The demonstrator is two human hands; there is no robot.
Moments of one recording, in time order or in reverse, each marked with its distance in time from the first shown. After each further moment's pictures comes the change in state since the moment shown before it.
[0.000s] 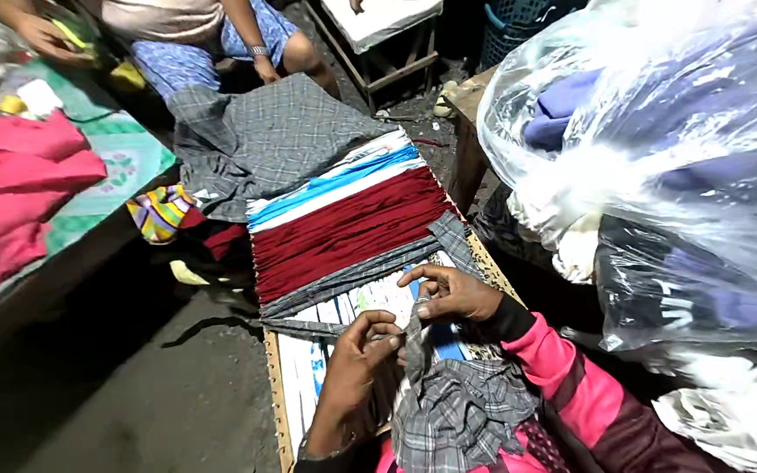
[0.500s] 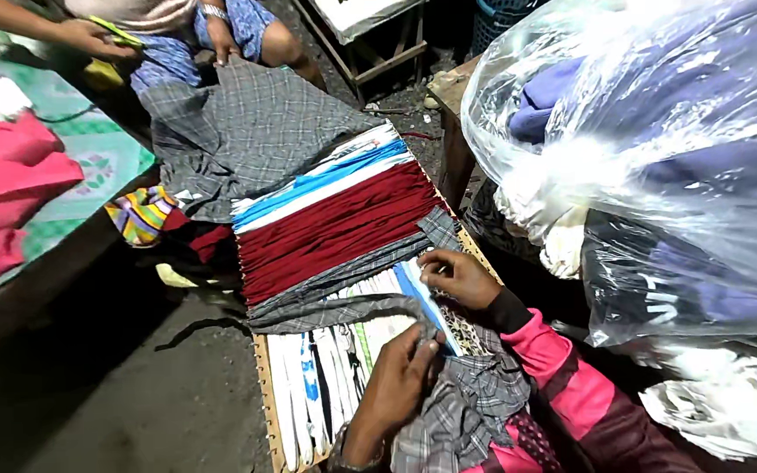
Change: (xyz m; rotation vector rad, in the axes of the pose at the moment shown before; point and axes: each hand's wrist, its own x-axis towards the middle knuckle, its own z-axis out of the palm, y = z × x) left_hand -0.001 -0.010 0.055 0.432 -0.250 -0.033; right_hand -0.012 0.017 -0.029 -0.669 0.508 0.003
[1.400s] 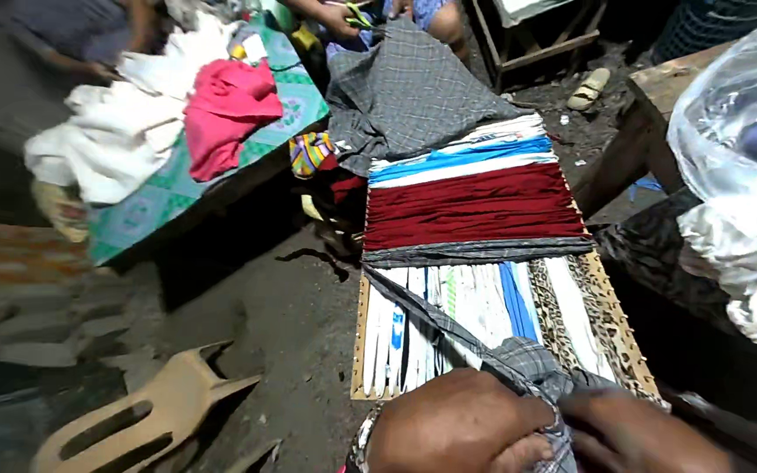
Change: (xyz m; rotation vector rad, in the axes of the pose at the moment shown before) left_hand -0.080 0.085 -0.046 0.545 -0.374 0.407; right_hand -0.126 -0.067 -0.010 -0.521 -0.741 -0.048
